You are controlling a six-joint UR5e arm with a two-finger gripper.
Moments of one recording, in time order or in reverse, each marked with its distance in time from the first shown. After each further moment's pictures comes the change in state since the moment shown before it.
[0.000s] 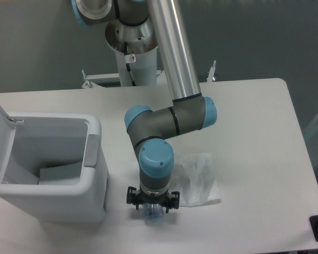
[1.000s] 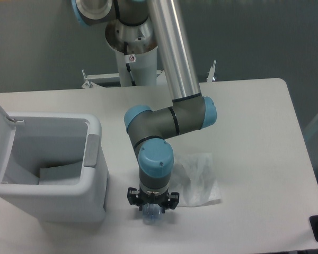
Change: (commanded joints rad) arm 0.000 0.005 0.000 0.000 0.002 0.000
